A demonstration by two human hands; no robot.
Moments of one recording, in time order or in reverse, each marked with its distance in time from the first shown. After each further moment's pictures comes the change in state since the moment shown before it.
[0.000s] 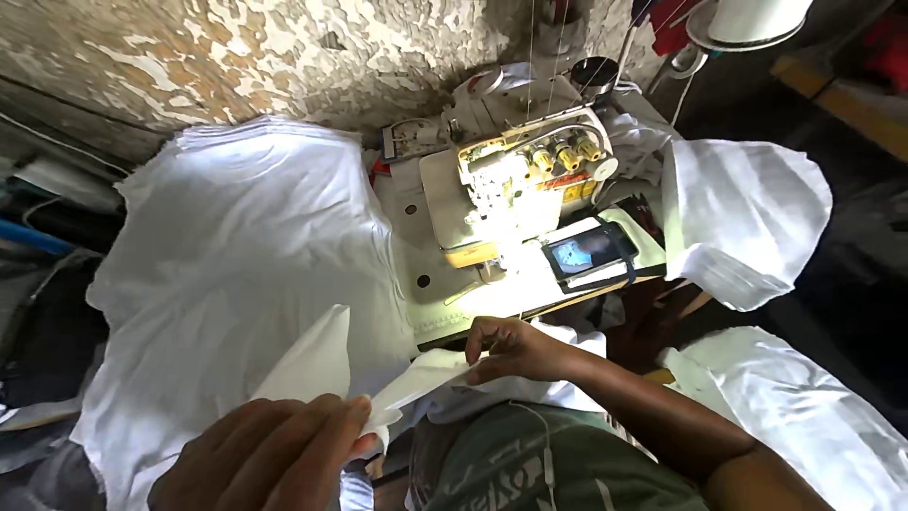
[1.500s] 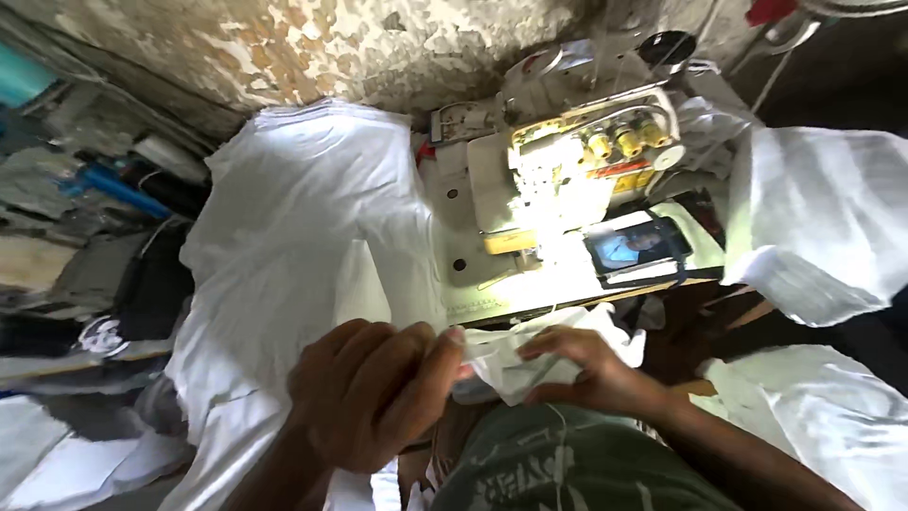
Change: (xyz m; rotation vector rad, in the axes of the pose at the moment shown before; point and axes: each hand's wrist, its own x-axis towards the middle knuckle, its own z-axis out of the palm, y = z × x) left_hand 0.038 0.006 0.018 0.023 0.112 0.165; right_hand -0.046 0.018 0.009 -0.513 0.222 -0.392
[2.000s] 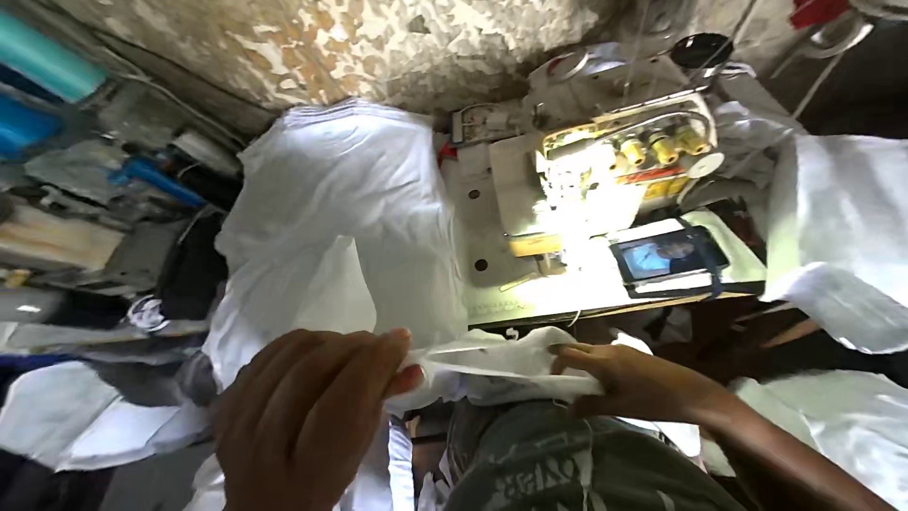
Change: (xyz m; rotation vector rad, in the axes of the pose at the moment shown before) left_hand -0.016 -0.002 -0.042 0.262 -0.018 -0.231; right_hand 0.021 -0.018 -0.033 -0.082 -0.620 0.451
